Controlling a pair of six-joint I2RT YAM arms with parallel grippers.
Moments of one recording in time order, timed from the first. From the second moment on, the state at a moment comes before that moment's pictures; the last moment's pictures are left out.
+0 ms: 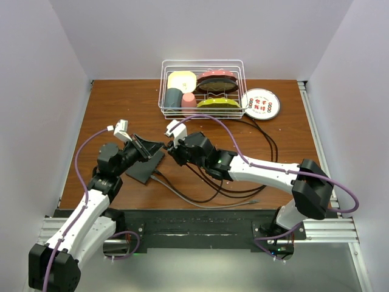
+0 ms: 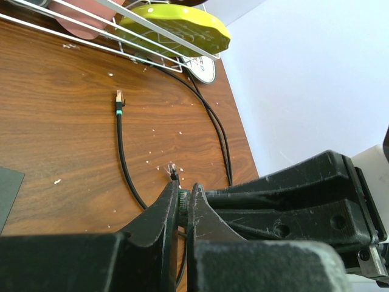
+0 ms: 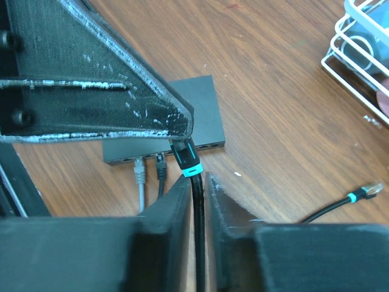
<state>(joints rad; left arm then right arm) -0.25 0.76 0.42 0.21 0.39 -0.87 1.05 1.57 1.09 0.10 0.14 0.08</state>
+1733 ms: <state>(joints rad) -0.25 0.77 0.50 0.07 0.32 -0.79 1.05 1.56 1.07 0.14 0.14 0.07</state>
